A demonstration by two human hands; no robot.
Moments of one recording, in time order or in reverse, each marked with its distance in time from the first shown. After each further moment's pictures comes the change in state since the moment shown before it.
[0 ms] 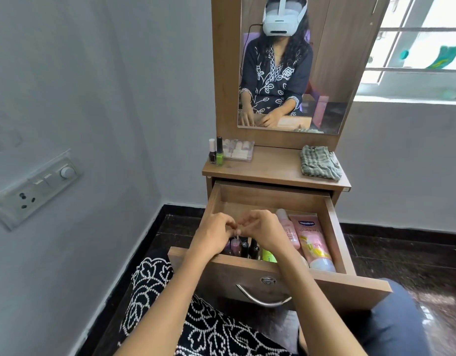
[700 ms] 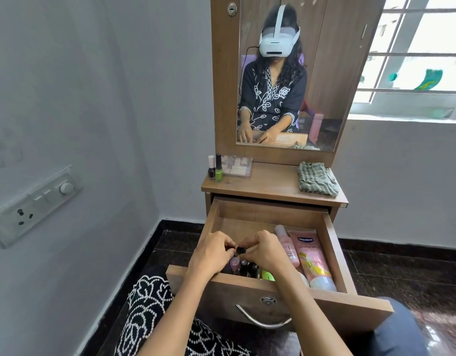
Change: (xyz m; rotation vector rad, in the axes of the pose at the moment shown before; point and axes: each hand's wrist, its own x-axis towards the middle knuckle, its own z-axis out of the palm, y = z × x) left_hand 0.002 -0.005 0.007 0.043 0.050 0.014; right_hand 0.002 0.010 0.004 -0.149 -0.019 0.015
